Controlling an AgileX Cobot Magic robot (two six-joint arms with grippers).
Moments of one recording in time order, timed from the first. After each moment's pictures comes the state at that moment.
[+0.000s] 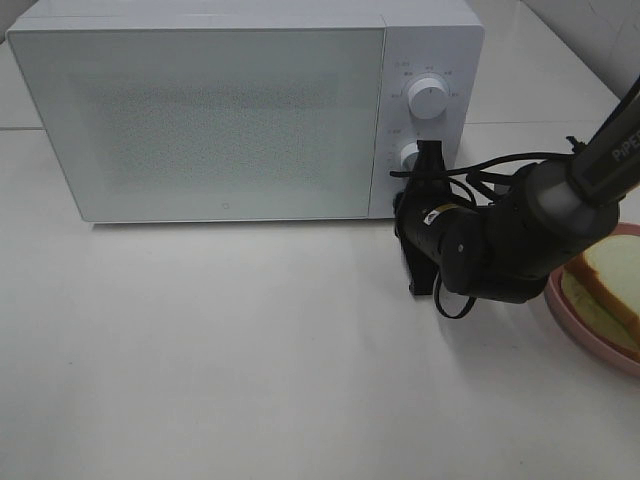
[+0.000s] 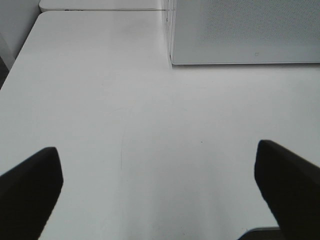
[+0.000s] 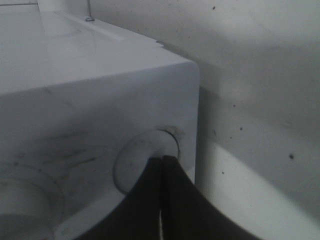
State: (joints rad) left arm 0.02 0.00 -0.52 -0.07 1.08 0.05; right arm 0.53 2.13 -0.85 0.57 -0.82 1.39
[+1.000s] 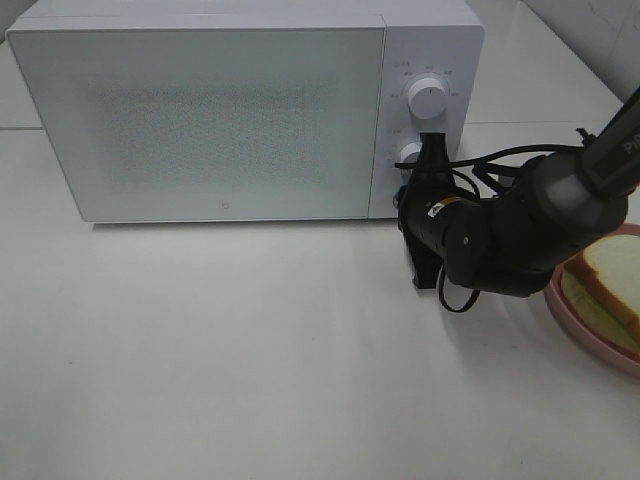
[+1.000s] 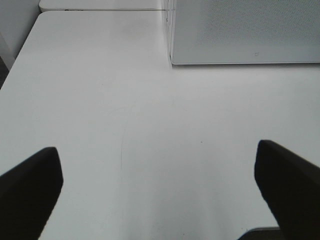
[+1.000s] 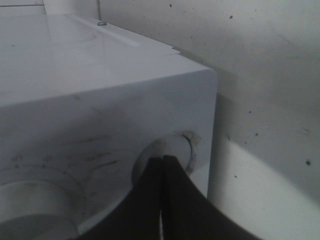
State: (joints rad) left arm 0.02 0.00 -0.52 -0.07 1.08 0.05; right arm 0.52 2.11 -0.86 0.57 -0.81 1.37
